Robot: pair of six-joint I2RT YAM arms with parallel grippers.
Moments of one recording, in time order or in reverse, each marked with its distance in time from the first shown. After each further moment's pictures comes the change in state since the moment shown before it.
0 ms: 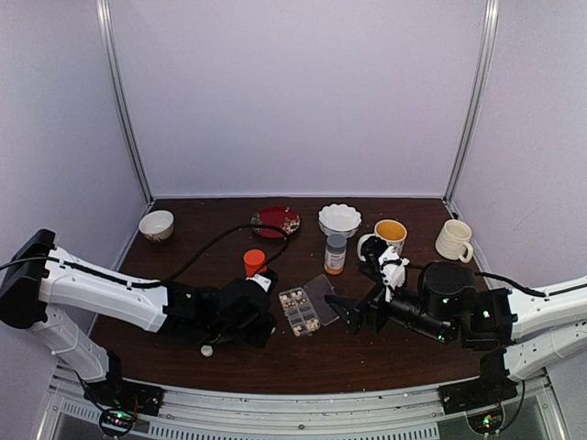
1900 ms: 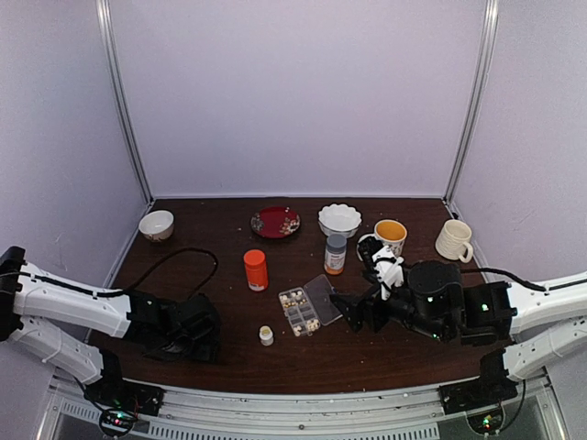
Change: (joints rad) left arm 0.130 -0.250 -0.307 -0.311 0.105 -0.386; right arm -0.004 0.037 0.080 -0.228 0.089 0.132
